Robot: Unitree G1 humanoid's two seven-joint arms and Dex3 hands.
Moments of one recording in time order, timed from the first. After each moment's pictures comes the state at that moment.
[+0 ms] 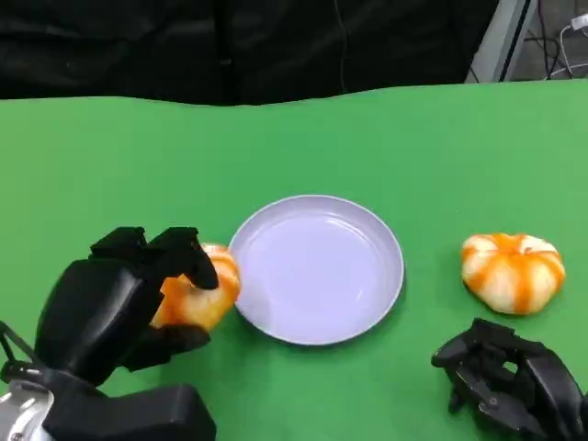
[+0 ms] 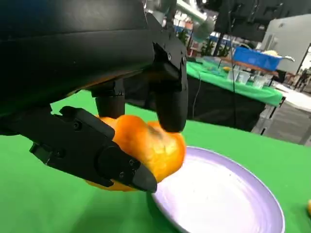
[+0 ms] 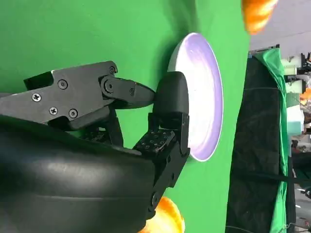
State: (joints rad) left arm 0.05 0.36 -0.15 -0.13 0.66 -0.21 0.12; right arm -0.08 -0.04 -0.07 0.76 0.14 -0.63 0.46
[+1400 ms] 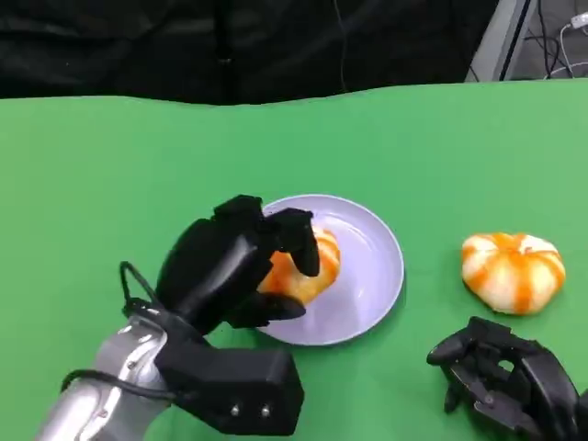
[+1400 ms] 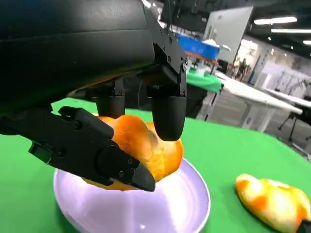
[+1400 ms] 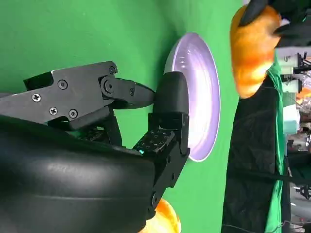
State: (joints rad) left arm -0.28 0.21 -0.36 0.24 0.70 -0.35 0.16; right arm -0.09 -0.03 -0.06 0.78 0.13 -0.66 0.45
